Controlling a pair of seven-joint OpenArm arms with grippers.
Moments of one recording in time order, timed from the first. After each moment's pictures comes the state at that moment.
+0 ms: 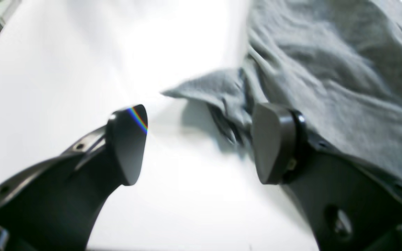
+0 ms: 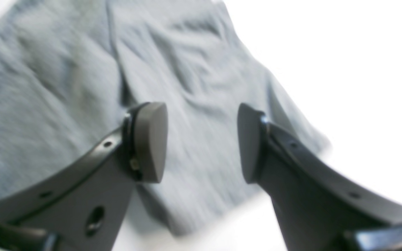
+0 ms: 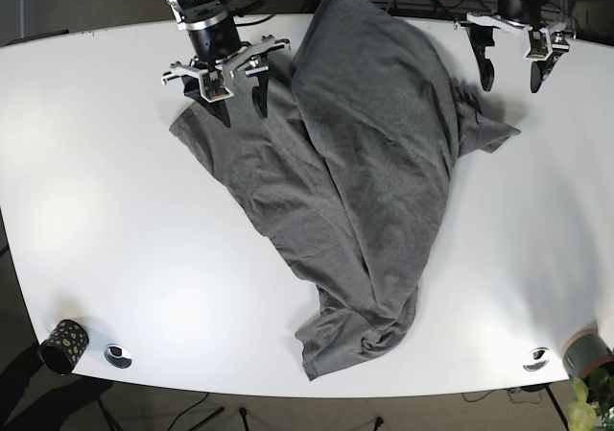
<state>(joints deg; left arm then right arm) 52.5 -8.3 -14.4 113.4 -10.0 -2.0 -6.9 -35.7 -0.2 -1.1 115.1 -5.6 10.2 -8.2</state>
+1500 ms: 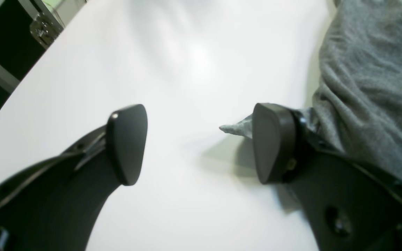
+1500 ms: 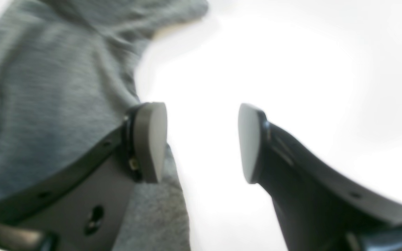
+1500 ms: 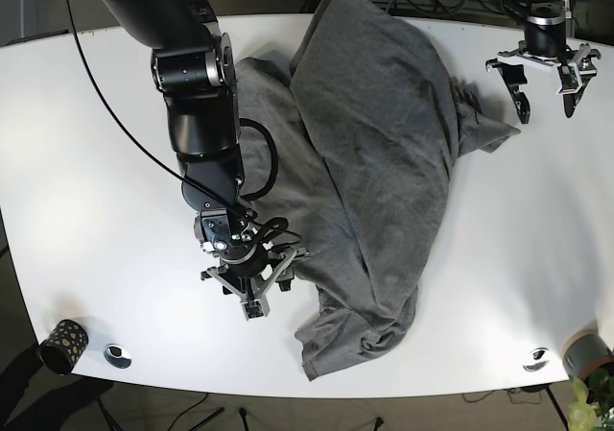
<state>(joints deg) 42.1 -5.6 -22.5 111.2 -10.0 -1.9 1.5 33.1 -2.0 -1.7 45.5 -5.0 11.9 -18.6</state>
